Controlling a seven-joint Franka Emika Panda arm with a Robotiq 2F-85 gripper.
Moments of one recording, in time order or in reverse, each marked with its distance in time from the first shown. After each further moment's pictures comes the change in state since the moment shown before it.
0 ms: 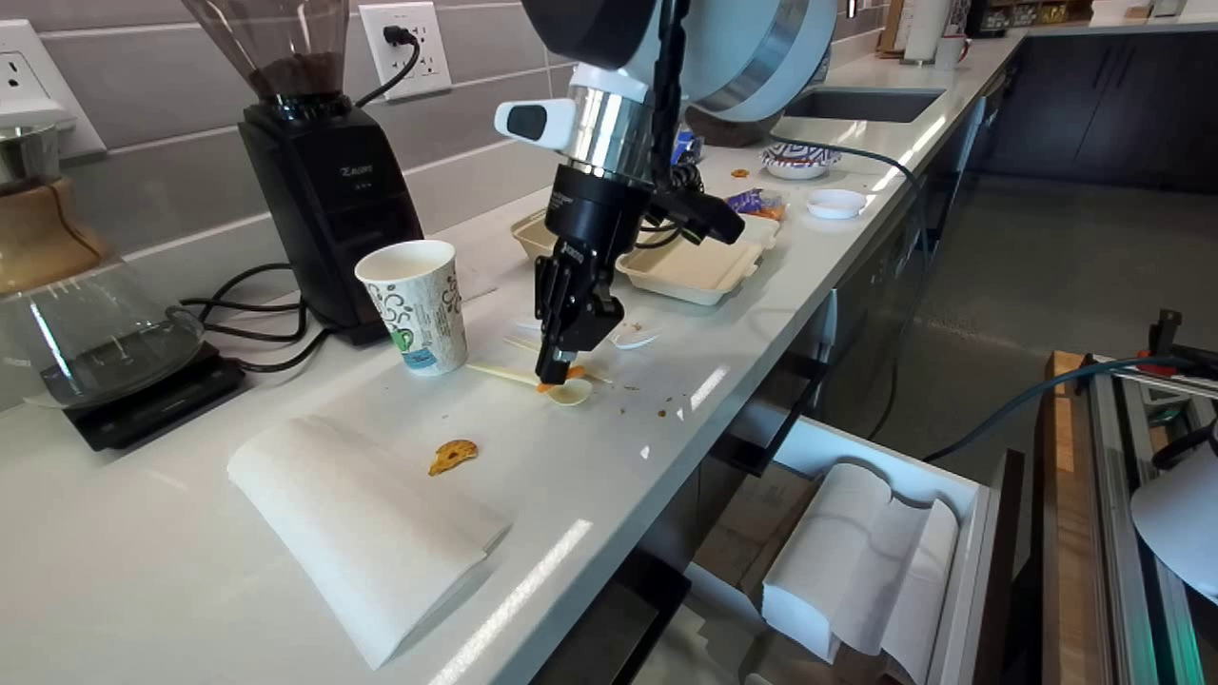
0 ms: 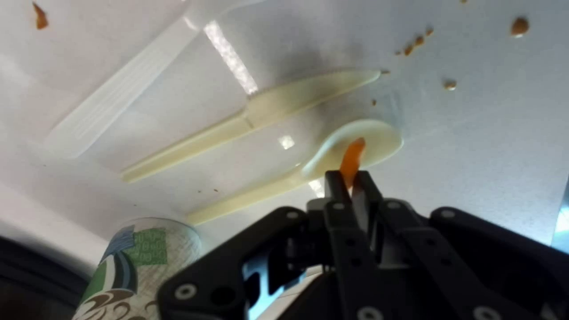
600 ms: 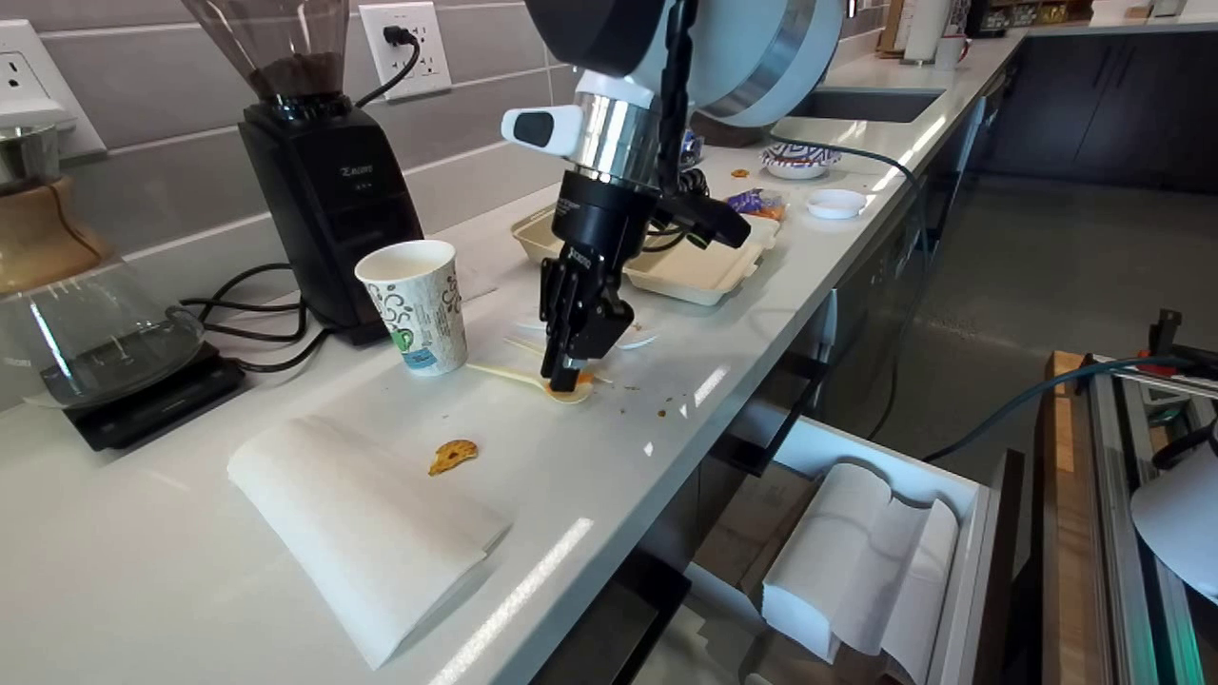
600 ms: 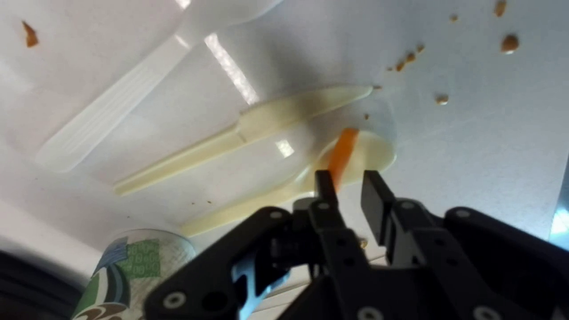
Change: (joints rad) arm 0.000 -0.001 -0.001 -0.011 0.007 0.000 -0.012
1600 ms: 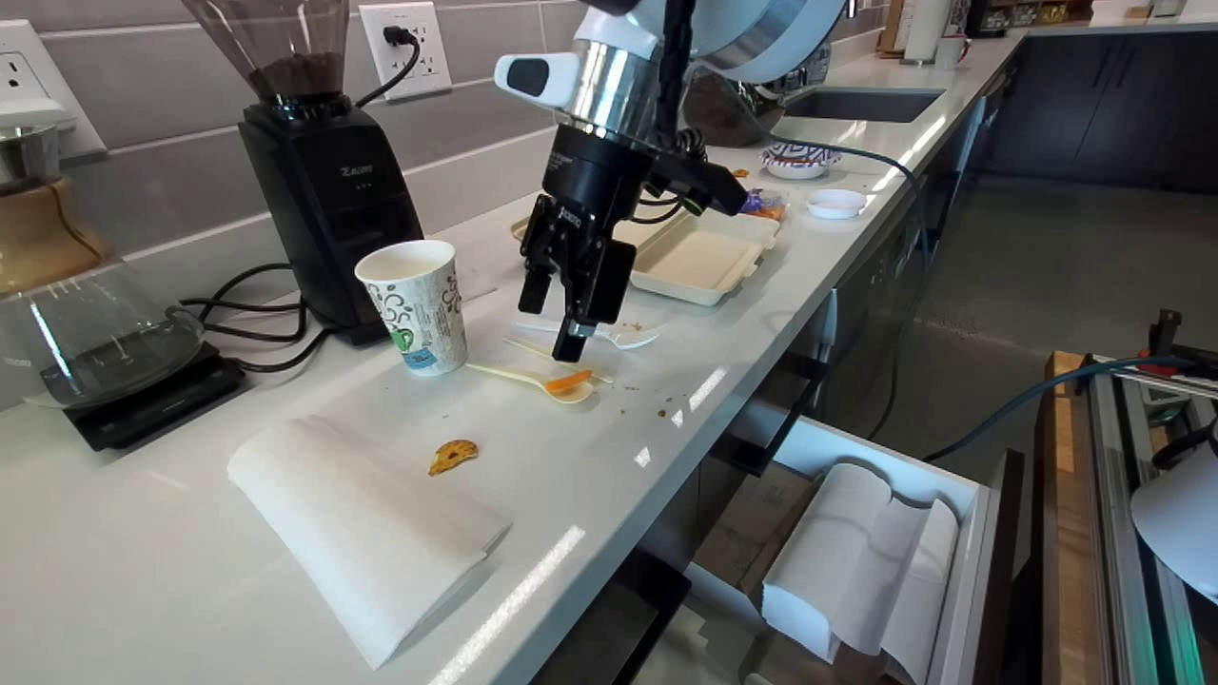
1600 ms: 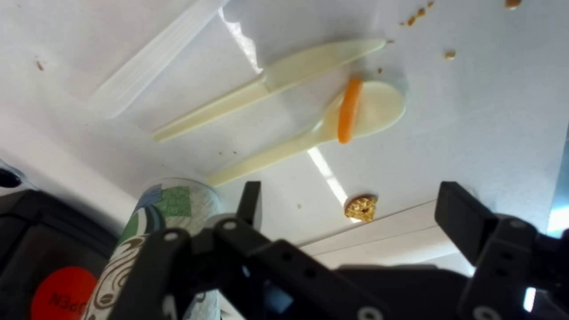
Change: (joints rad) arm 0.002 -0.068 -0.008 -0.003 0.002 -0.007 0.015
